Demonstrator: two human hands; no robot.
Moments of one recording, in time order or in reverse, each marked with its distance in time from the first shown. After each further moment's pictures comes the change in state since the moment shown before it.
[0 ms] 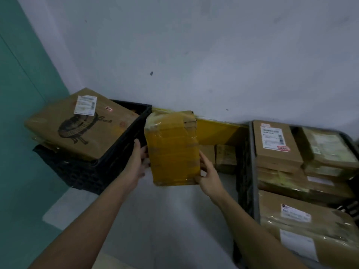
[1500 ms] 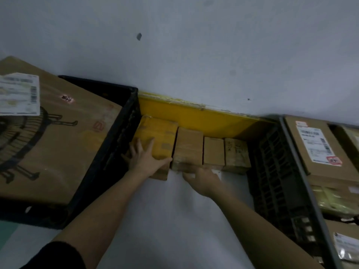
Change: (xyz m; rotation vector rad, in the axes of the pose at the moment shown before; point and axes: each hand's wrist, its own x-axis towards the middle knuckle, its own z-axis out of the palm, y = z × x) left_hand 0.255 -0.058 -0.009 1.256 -0.148 0.089; right_hand 0.162 0.067 0.061 -0.951 -0.142 0.470
